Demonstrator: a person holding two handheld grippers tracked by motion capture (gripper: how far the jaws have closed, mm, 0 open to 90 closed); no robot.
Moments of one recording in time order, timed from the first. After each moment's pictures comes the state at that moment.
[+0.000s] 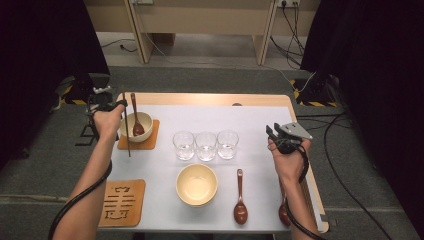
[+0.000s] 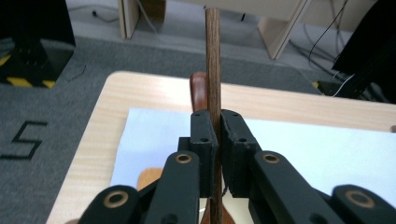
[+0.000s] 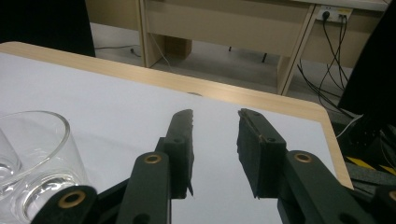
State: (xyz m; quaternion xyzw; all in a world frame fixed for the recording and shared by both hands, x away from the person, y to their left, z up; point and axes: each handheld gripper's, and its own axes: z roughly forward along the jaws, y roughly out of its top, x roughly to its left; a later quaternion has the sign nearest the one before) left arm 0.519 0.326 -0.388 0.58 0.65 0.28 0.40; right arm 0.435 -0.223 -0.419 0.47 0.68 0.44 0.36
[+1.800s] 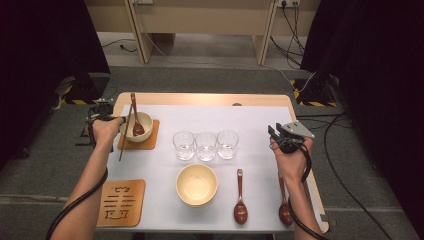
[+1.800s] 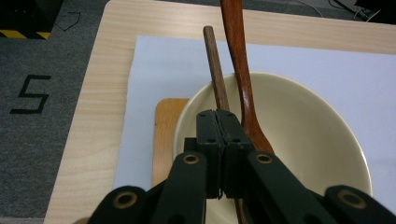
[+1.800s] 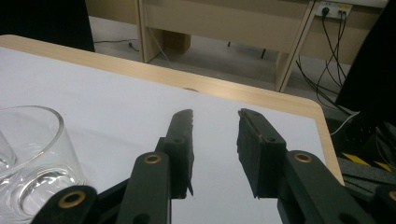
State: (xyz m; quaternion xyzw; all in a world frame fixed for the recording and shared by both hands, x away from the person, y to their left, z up) left arm 0.509 0.339 -0.420 0.63 0.67 0.22 0.33; right arm 0.435 -0.228 -0.415 0.47 0.68 0.43 0.35
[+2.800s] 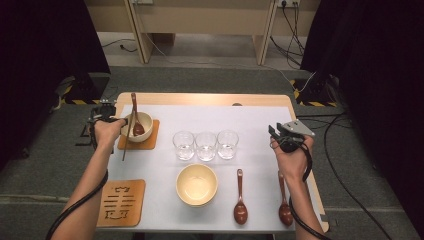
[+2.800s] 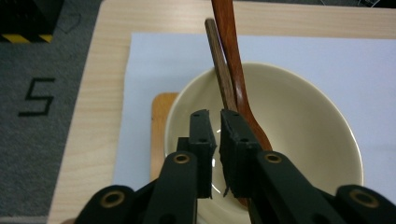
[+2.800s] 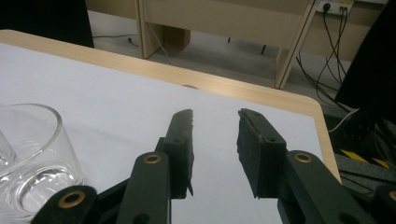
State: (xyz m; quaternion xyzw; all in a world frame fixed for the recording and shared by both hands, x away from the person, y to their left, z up) left arm 0.503 0.333 -0.415 0.65 0.65 0.24 0.31; right arm 0.436 -0.229 -0.411 0.48 0.69 0.42 0.35
